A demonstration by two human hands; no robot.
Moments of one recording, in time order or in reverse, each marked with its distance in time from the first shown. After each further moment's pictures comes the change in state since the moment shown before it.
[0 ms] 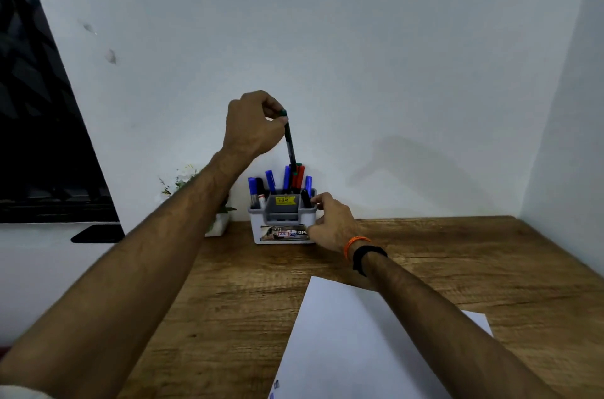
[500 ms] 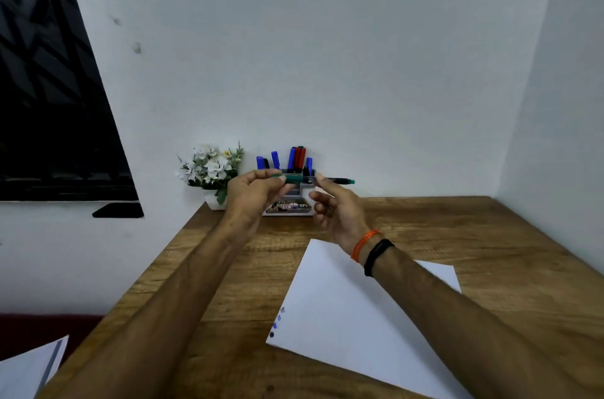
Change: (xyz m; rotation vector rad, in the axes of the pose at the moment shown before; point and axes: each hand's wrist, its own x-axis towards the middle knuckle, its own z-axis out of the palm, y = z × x) left_hand -0.158 0.010 -0.028 -0.914 -0.052 -0.707; right_hand -0.098 -0.045 -0.027 1.243 -0.015 0.281
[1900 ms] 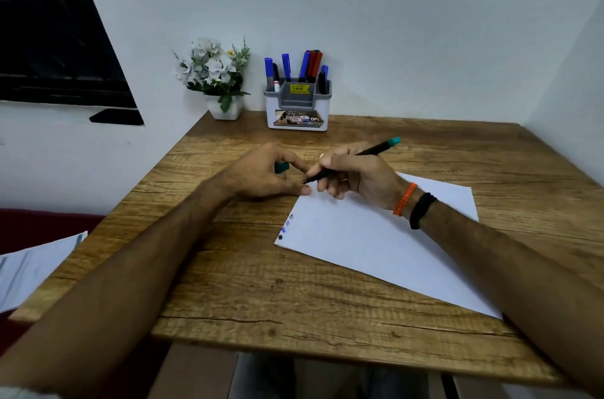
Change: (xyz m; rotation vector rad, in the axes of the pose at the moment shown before) left_hand -0.021 -0.060 -0.060 1.175 -0.645 0.161; right_hand -0.037 0.032 -0.043 -0.480 -0.583 -0.017
